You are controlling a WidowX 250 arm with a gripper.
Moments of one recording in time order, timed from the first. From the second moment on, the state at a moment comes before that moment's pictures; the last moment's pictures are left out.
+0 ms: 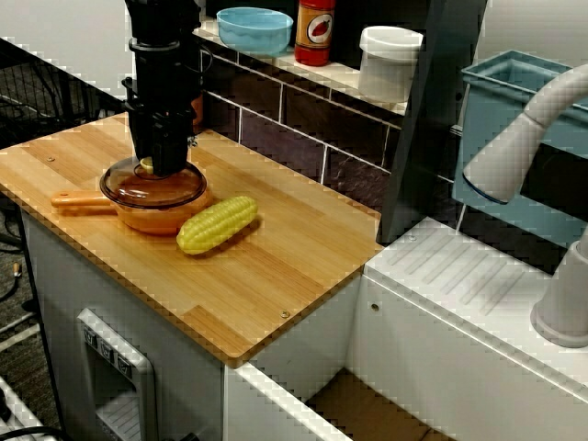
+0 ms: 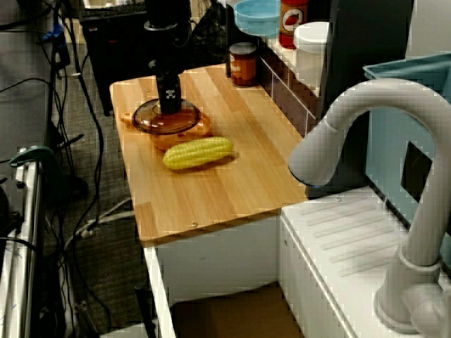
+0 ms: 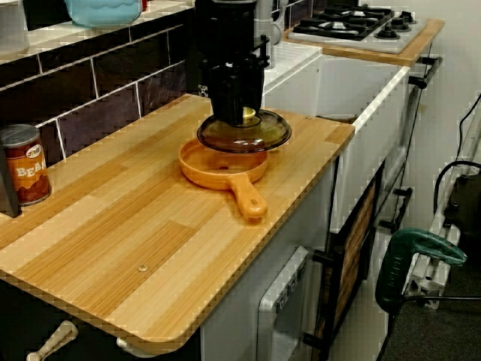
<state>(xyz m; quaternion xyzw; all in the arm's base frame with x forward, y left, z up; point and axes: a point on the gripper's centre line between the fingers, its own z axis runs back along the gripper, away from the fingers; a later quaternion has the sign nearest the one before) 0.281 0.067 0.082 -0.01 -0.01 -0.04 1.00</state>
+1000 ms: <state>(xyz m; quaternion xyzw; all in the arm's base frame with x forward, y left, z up) 0.287 0.087 0.081 0.00 -0.05 -0.04 1.00</state>
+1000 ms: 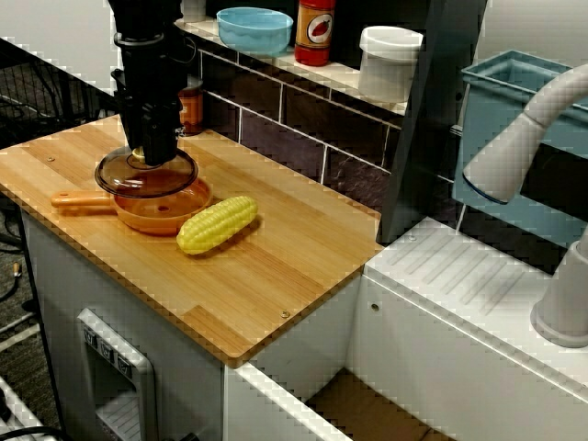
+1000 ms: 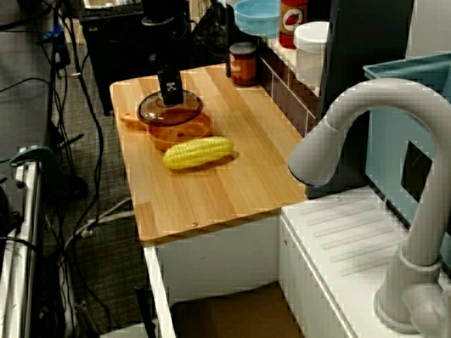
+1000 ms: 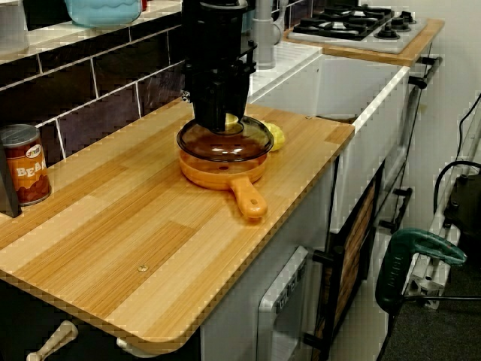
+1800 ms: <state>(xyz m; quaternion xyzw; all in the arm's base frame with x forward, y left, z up) 0.281 0.074 0.066 -0.03 -0.06 -0.05 1.00</state>
